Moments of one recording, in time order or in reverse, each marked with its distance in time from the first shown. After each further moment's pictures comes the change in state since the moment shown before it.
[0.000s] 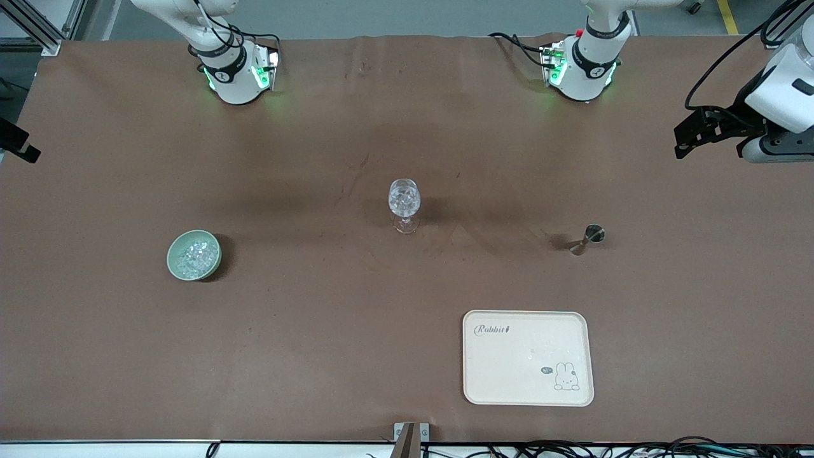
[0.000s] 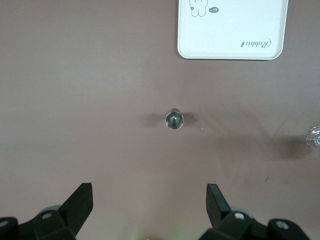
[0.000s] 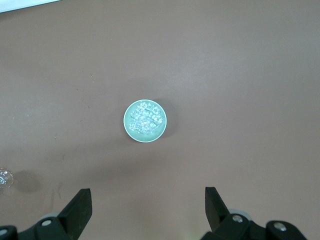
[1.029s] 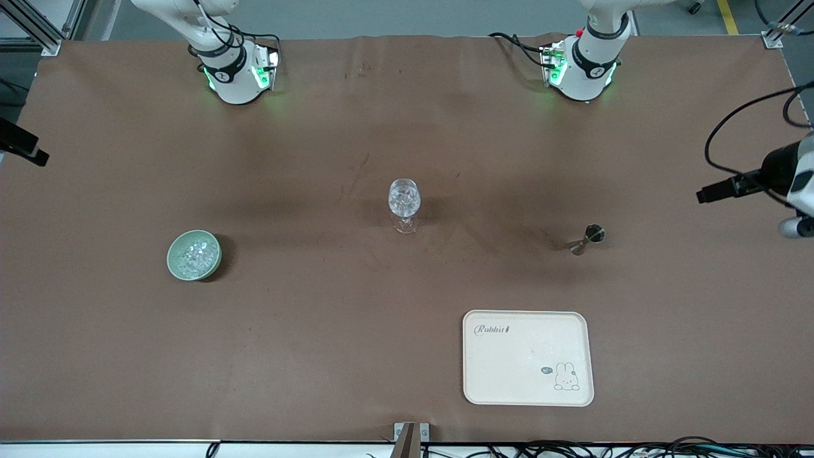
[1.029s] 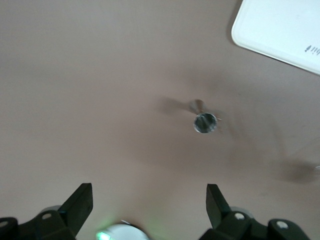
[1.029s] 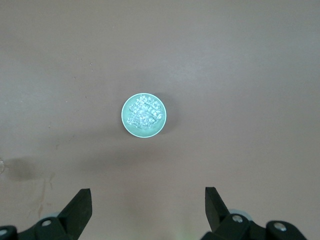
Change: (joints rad) left arm 0.191 0.235 0.040 -0.010 -0.138 -0.012 -0.146; right arm 0.000 0.021 -0.001 -0.064 0.001 0.039 -0.072
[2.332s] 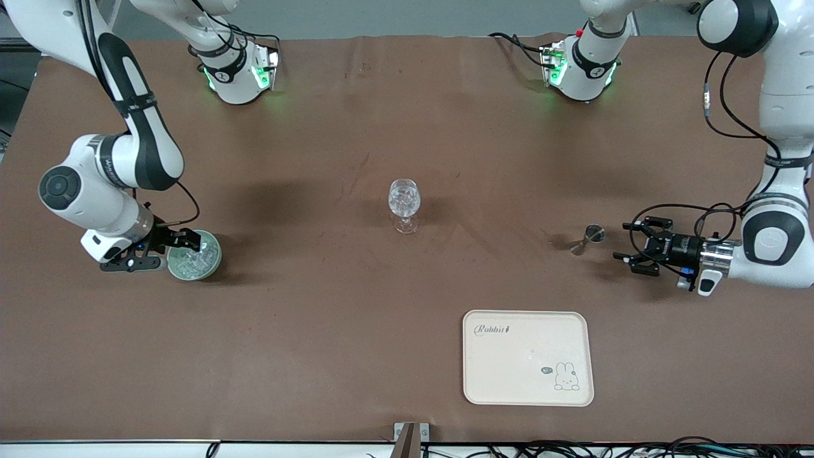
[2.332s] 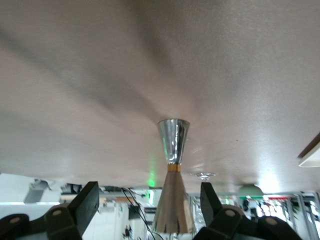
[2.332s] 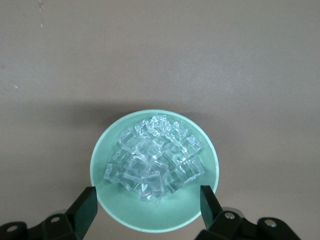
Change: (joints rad) left arm 0.186 0.600 0.002 -0.016 -0.563 0.067 -0.306; right arm 0.042 0.267 0.036 -0.657 0.004 0.944 -0.128
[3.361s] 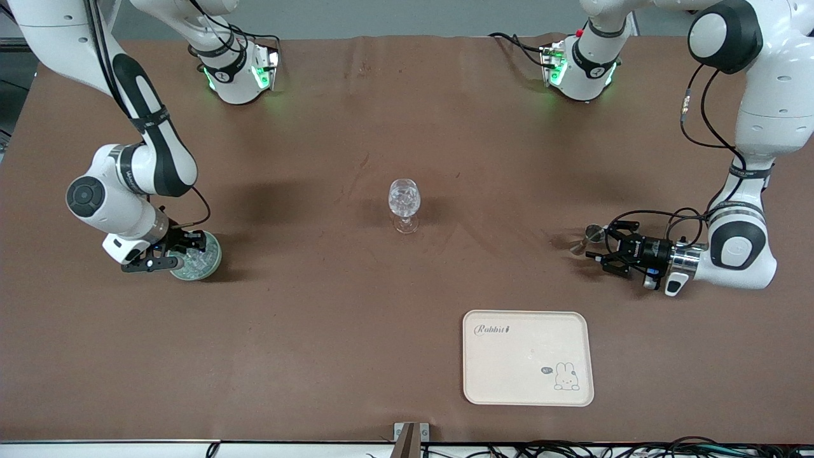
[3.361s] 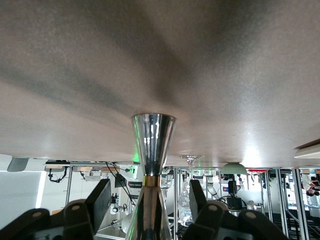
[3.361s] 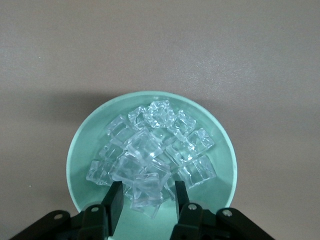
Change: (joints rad) left arm -0.031 0.053 -0.014 -0.038 -0.124 0.011 -0.004; right arm -0.002 0.065 0.000 -0.023 0.000 0.053 -0.025
